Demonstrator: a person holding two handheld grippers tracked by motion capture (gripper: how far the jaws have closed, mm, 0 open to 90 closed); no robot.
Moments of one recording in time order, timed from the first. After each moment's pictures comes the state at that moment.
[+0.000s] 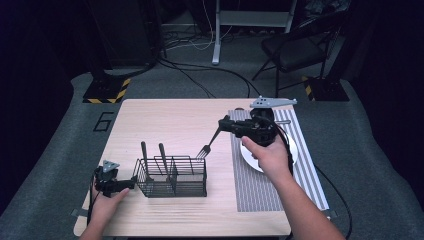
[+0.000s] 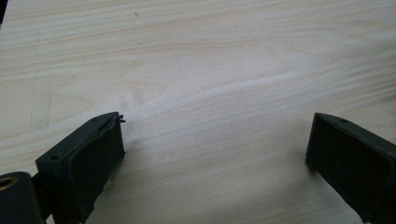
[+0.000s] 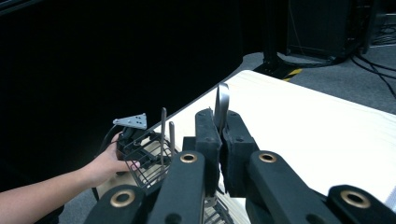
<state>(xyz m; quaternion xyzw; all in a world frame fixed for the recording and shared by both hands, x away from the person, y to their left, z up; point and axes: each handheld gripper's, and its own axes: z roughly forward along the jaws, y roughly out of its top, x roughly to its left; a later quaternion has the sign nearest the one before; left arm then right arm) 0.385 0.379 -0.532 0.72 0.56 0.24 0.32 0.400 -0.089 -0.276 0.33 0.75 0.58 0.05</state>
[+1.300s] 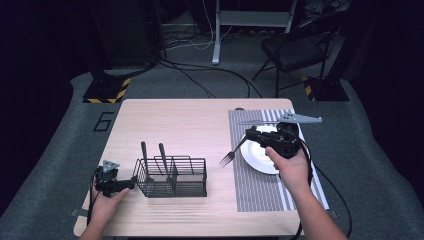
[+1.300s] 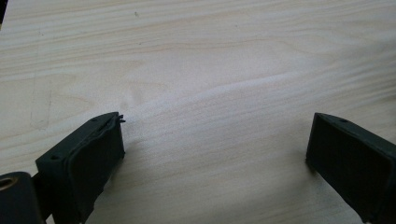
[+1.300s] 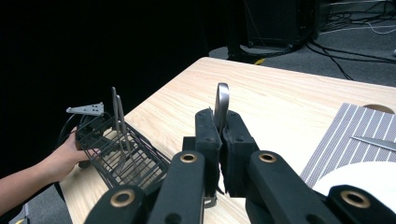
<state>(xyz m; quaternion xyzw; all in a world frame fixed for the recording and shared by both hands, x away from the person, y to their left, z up) 0.385 0.379 -0.532 0.72 0.57 0.24 0.32 0.394 -0.150 -0.321 0.39 0.72 0.56 0.09</state>
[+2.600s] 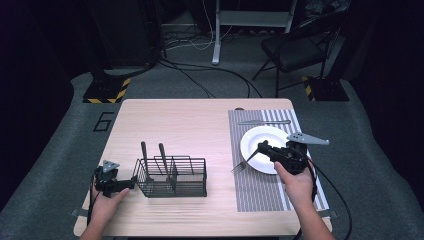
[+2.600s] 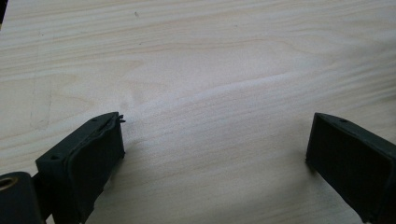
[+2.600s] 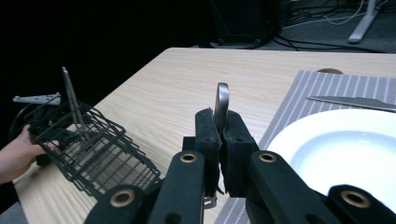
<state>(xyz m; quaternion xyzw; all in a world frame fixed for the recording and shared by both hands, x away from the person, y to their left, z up) 0.385 0.379 -0.532 0.72 0.56 0.24 0.32 0.381 -0.182 -0.378 0.44 0.70 0.55 0.12</state>
